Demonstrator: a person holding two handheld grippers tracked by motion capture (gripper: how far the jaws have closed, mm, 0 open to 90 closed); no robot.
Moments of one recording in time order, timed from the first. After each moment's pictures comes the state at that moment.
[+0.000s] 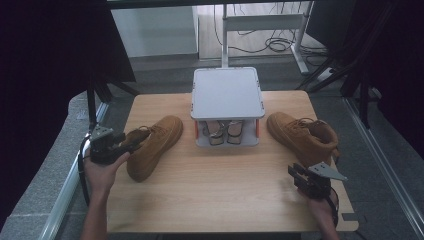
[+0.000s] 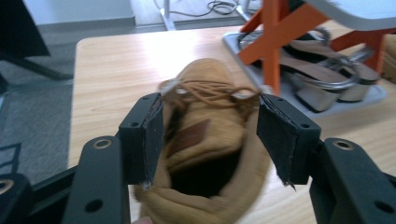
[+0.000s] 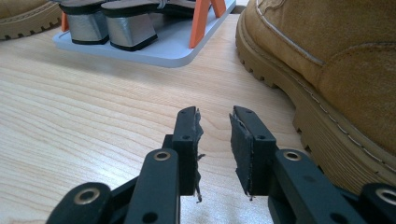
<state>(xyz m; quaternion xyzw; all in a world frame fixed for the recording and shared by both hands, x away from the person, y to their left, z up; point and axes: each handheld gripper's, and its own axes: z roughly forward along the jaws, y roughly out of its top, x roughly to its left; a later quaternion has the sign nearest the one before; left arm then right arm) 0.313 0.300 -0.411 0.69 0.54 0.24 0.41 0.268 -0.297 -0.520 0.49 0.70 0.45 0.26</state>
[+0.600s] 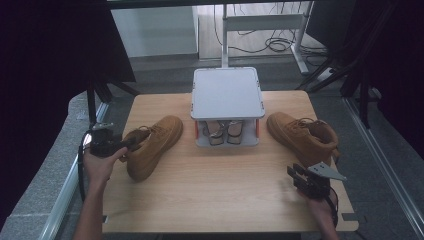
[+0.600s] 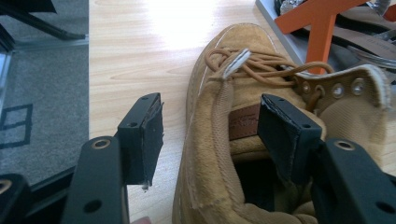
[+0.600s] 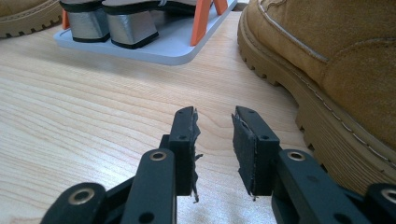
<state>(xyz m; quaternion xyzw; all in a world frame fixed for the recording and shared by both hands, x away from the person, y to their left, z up) 0.345 0.319 -0.429 0.71 0.58 0.20 0.35 0.269 -0.297 -0.521 0.49 0.71 0.45 0.26</state>
